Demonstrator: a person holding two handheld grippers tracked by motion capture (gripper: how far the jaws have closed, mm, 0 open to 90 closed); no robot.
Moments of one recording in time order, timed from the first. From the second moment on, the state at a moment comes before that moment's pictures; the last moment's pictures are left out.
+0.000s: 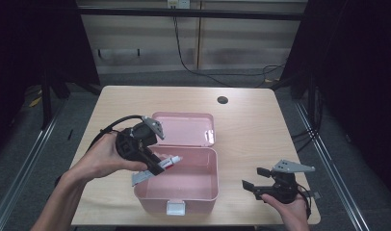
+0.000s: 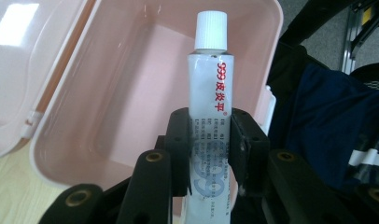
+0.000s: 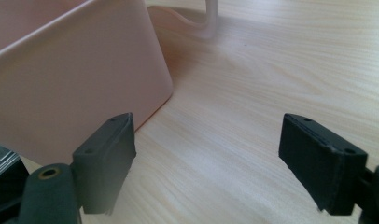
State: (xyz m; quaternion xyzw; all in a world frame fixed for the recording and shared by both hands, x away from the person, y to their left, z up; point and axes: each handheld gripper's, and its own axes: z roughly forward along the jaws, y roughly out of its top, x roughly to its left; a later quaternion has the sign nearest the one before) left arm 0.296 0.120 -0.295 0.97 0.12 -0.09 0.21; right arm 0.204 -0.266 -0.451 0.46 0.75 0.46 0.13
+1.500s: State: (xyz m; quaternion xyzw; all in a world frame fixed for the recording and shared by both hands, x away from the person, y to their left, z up) left arm 0.290 0.049 -0.356 0.98 0.06 -0.12 0.14; right arm 0.204 -0.265 -0.450 0.46 0.75 0.46 0.12
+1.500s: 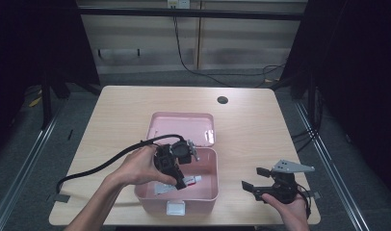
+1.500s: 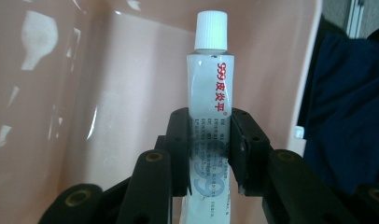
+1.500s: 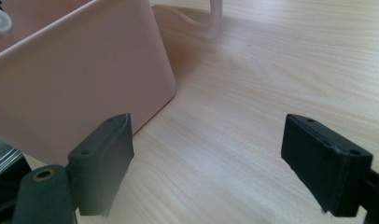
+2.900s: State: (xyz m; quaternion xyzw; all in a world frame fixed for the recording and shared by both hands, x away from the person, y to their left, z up) left arm 0.294 0.035 -0.413 0.98 0.06 -0.17 0.09; right arm 0.204 -0.265 -0.451 0.46 0.75 0.46 0.12
